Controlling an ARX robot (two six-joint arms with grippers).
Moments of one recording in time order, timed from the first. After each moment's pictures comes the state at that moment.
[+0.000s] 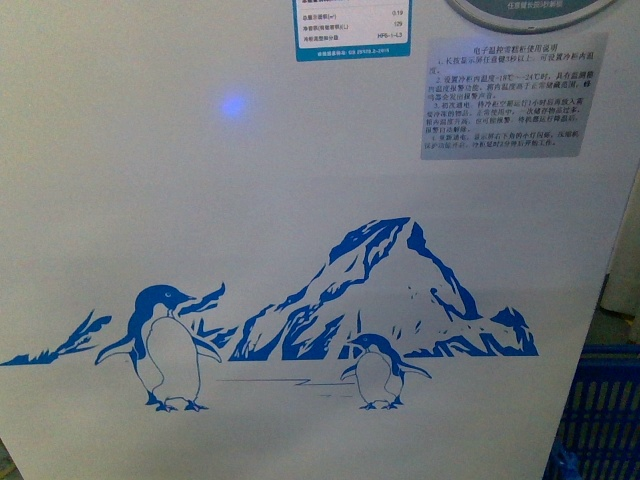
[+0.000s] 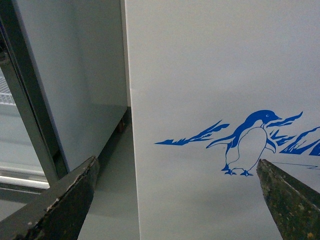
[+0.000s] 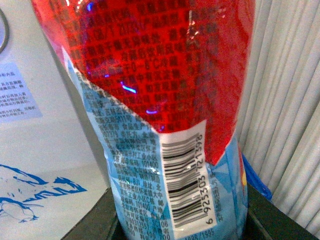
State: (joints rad) left arm 0.00 0.00 0.02 0.00 0.00 0.00; right arm 0.01 0.33 0.44 -0.18 0.26 0.10
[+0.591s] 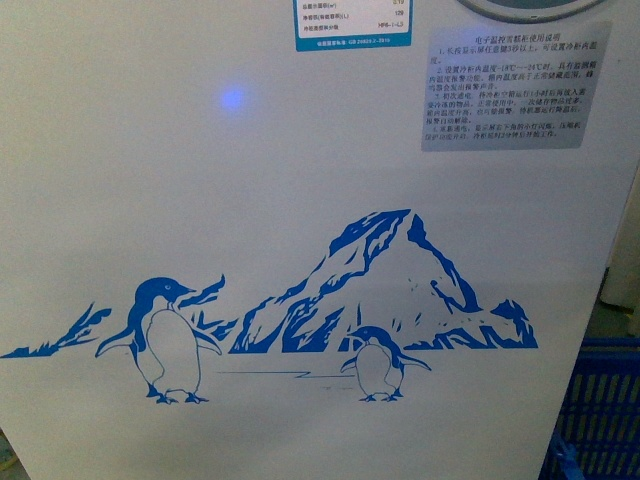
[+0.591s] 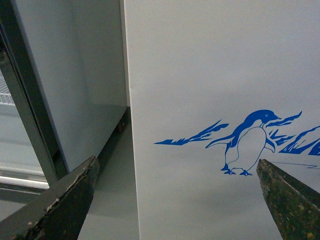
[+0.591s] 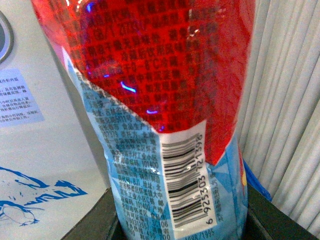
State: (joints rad) left arm 0.00 0.00 0.02 0.00 0.00 0.00; right arm 0.01 0.32 0.44 -0.18 0.27 0.10
